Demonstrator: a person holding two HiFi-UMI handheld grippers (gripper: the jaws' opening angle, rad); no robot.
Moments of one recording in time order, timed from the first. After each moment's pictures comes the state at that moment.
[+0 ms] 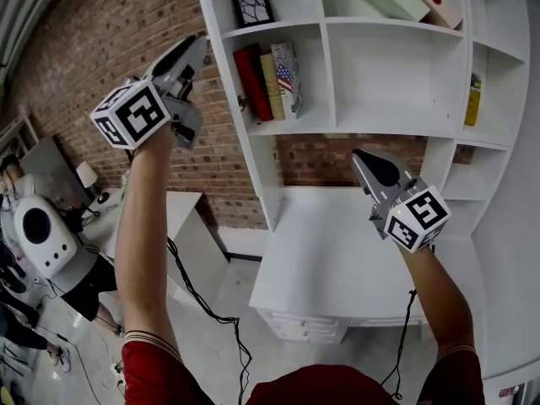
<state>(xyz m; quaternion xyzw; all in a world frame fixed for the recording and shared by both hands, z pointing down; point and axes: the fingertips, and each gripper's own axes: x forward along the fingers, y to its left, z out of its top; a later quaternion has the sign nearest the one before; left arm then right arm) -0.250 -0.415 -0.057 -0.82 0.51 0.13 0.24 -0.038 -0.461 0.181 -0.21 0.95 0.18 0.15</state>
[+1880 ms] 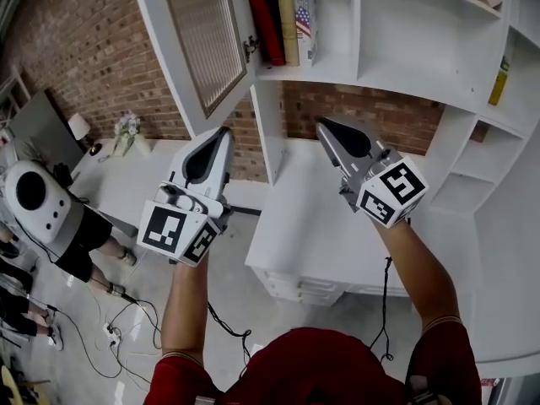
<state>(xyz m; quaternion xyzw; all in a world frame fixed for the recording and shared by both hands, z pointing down) -0.255 -0.346 0.185 -0.77 0.60 0.05 0.23 -0.151 -0.438 0.216 -0.13 0.97 0.14 0.15</state>
